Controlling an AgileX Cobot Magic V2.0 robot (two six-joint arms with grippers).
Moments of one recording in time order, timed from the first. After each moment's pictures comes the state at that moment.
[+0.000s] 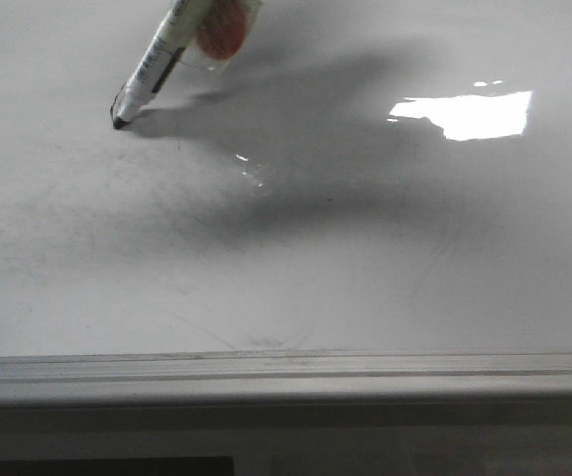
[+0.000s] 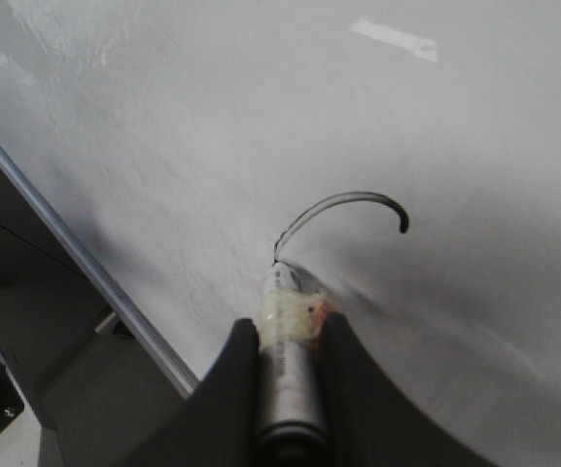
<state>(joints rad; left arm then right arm) -0.82 0.47 -0.23 0.34 -0.13 -0.16 0.72 1.25 -1.11 0.27 0.54 -0.04</state>
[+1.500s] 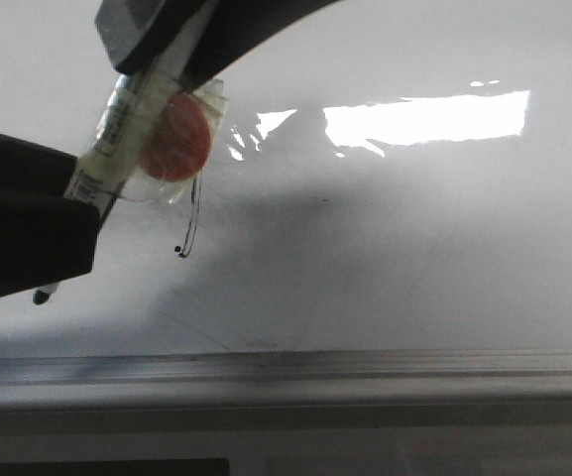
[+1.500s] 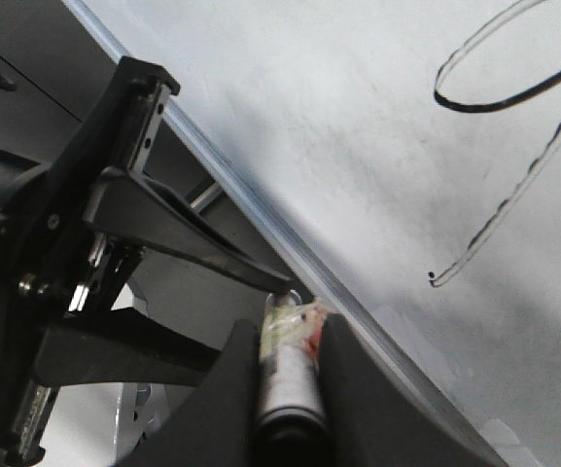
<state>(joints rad) -0.95 0.86 -0.23 0.38 -0.38 -0.17 0.90 1.21 -1.01 0.34 0.58 -0.02</state>
